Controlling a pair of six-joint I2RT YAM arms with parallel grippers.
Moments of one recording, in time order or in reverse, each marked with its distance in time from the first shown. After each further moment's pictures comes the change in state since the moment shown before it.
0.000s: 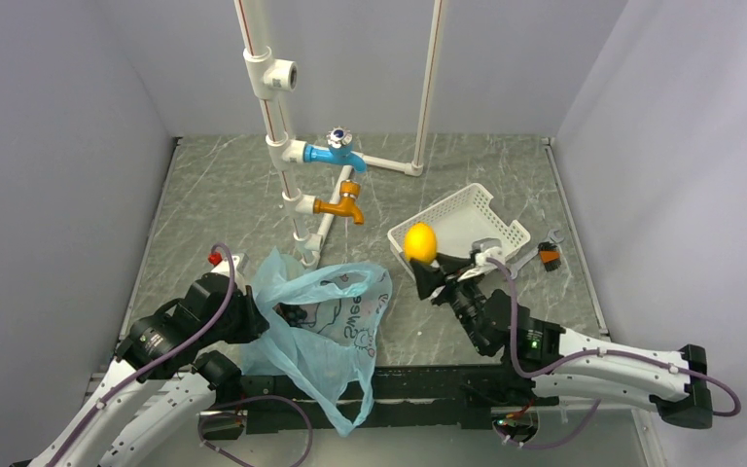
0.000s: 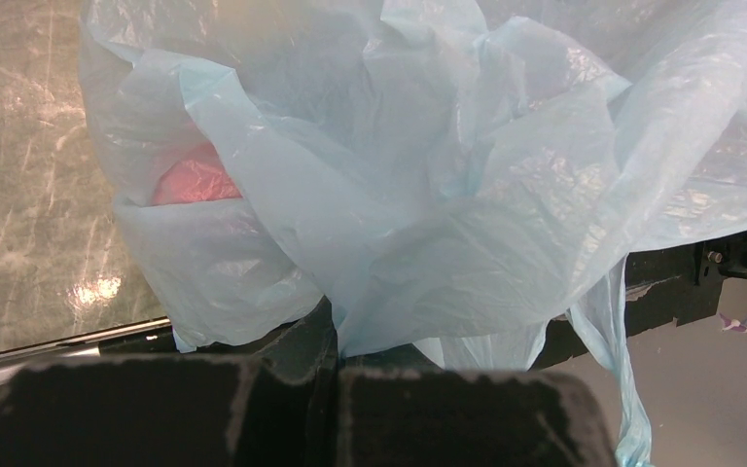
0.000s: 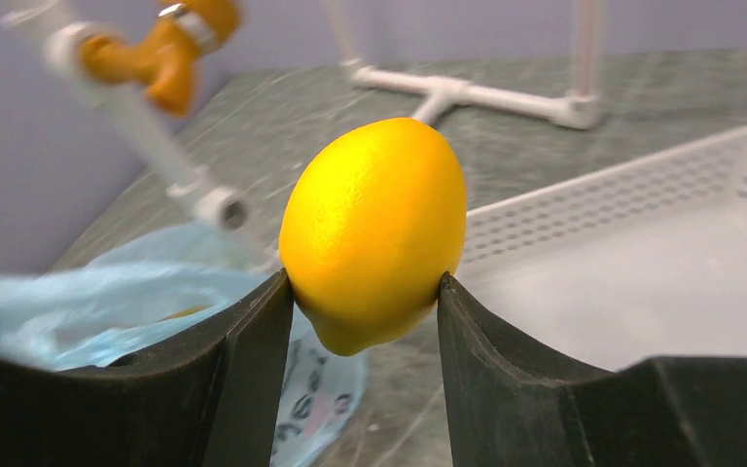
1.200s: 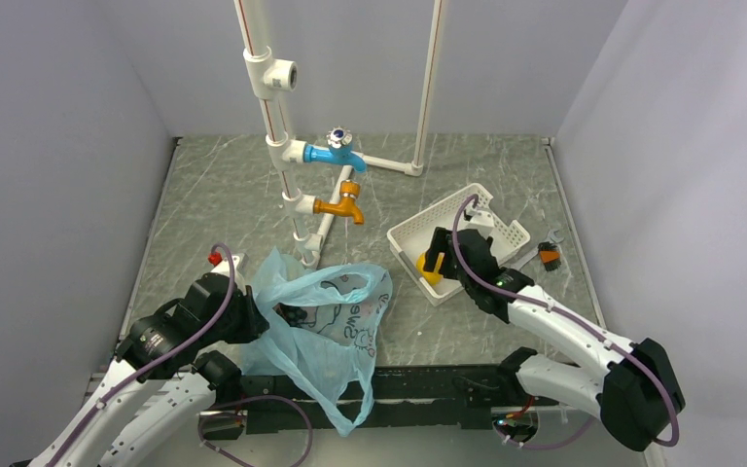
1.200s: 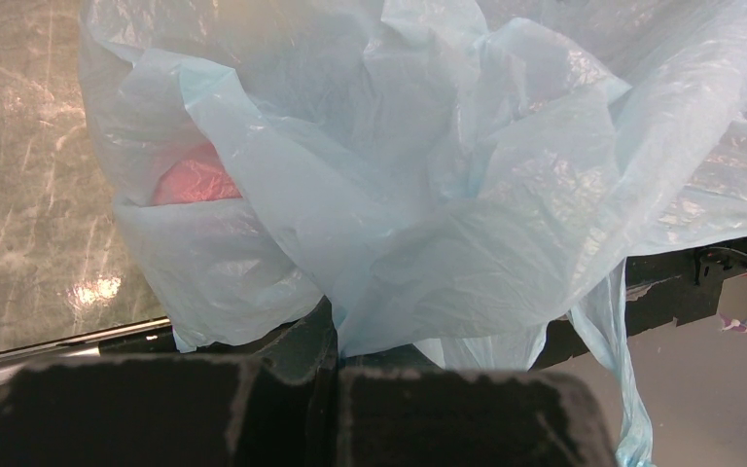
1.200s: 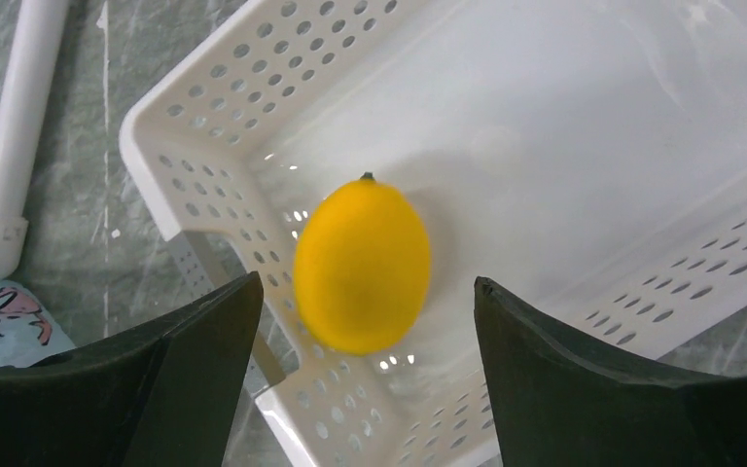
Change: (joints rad) left arm 0.000 0.000 0.000 0.000 0.000 0.000; right arm -0.682 0.439 0.100 -0.360 -0.406 0.348
